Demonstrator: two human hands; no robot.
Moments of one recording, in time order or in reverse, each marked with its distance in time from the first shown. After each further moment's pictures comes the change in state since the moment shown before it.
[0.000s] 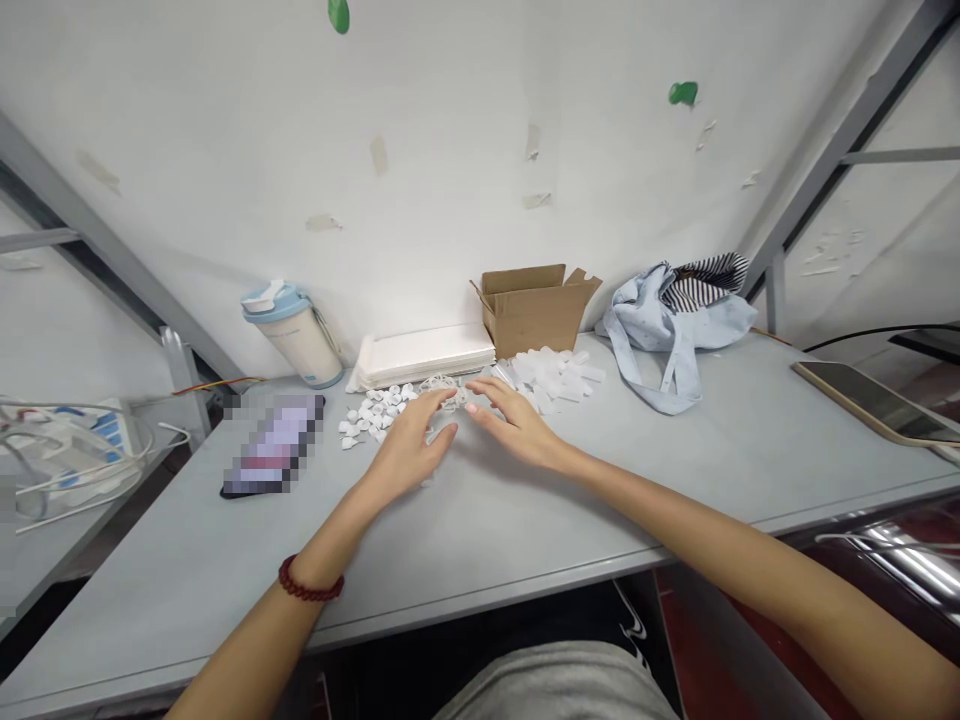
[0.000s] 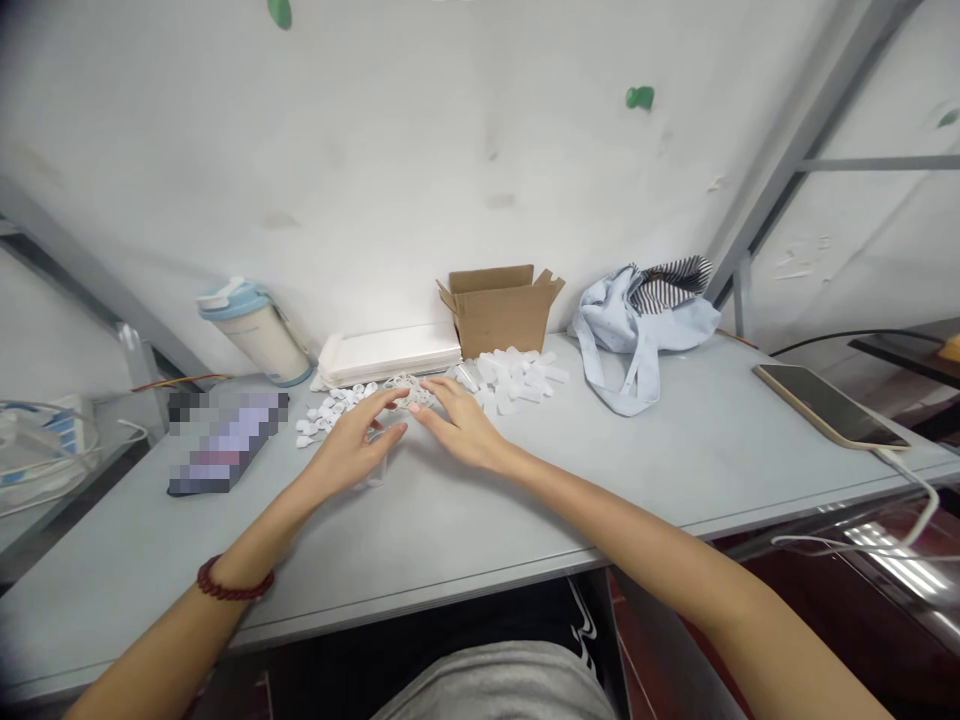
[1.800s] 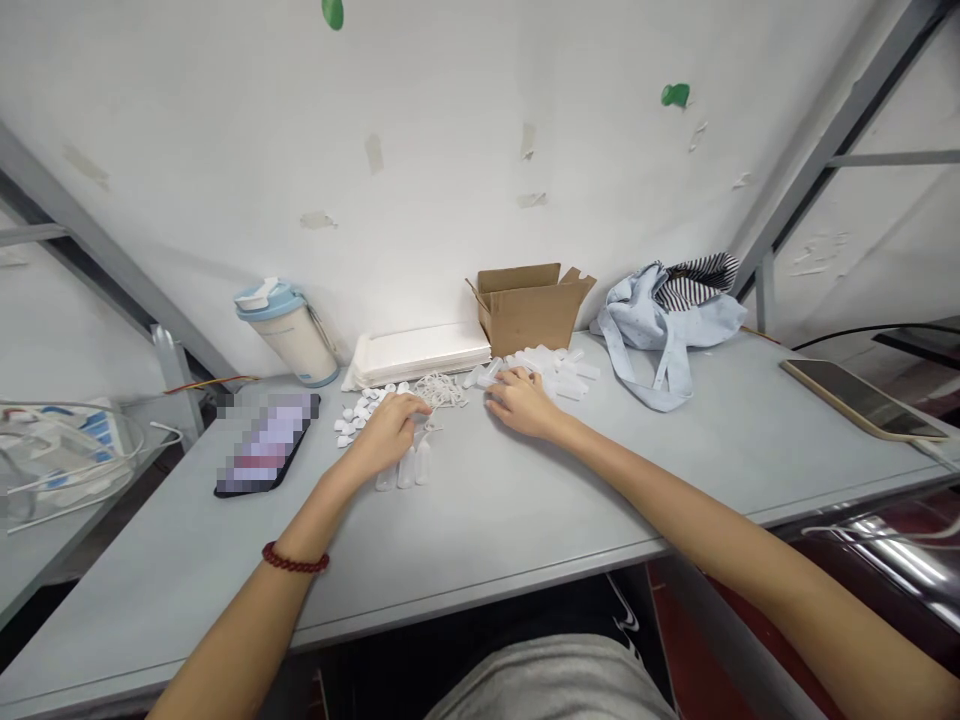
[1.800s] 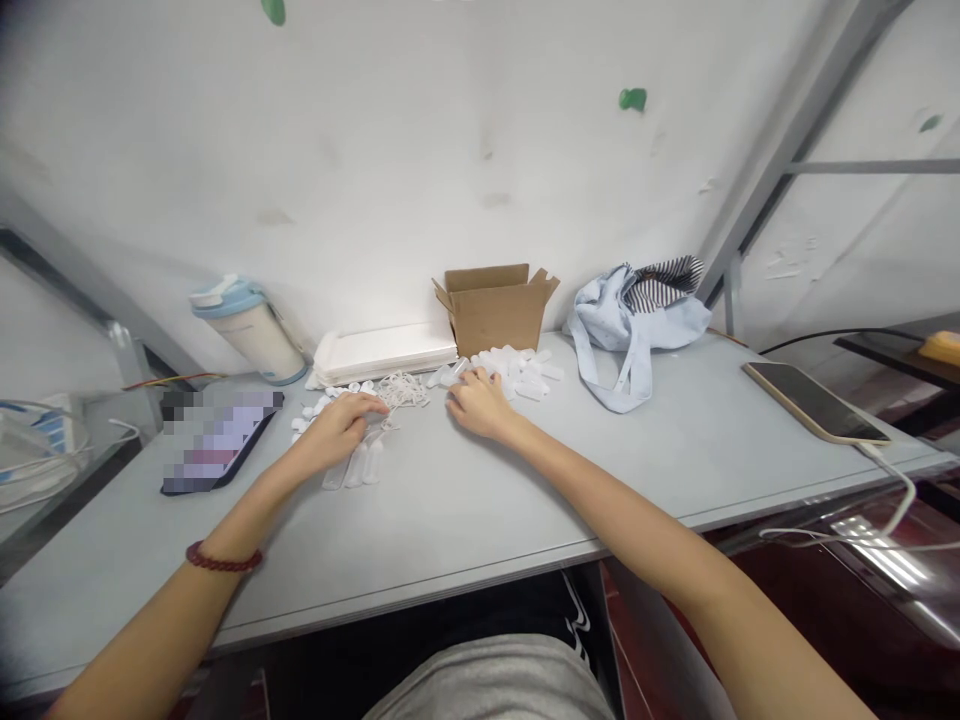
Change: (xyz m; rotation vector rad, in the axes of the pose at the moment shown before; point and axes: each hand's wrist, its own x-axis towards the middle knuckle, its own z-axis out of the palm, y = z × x) left_hand 0.011 -0.044 -0.011 0.212 -0.121 0.004; right_hand 0.017 0.041 -0.017 -0.800 -0.234 0.119
